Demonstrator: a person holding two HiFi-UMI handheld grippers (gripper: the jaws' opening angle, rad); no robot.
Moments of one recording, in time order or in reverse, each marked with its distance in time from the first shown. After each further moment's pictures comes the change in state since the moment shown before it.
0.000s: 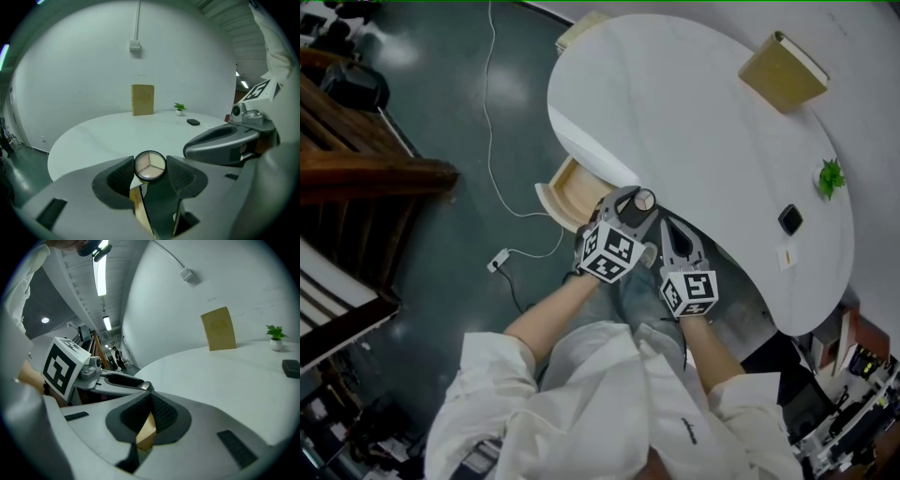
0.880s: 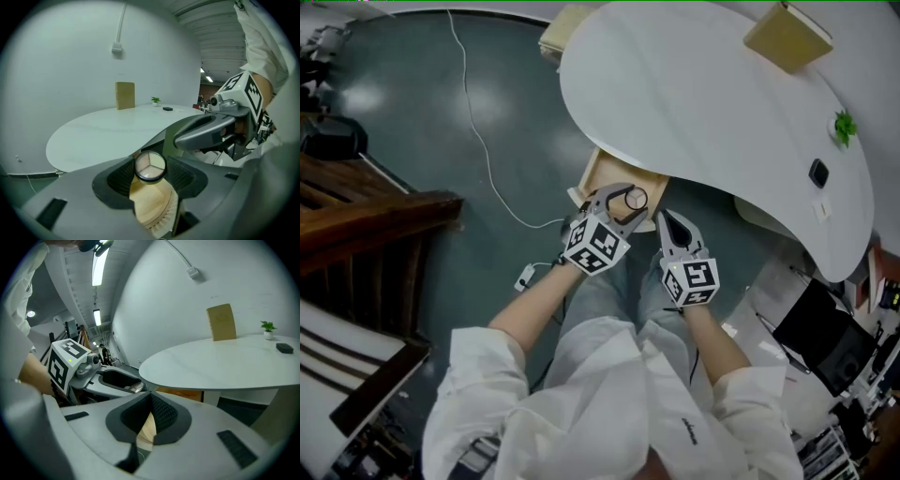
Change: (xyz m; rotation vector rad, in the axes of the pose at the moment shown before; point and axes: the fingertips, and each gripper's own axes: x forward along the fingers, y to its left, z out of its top) left arm -0.071 0.070 -0.094 0.233 0.010 -0.310; right arm 0.067 0.105 -0.050 0.034 0.021 -0.149
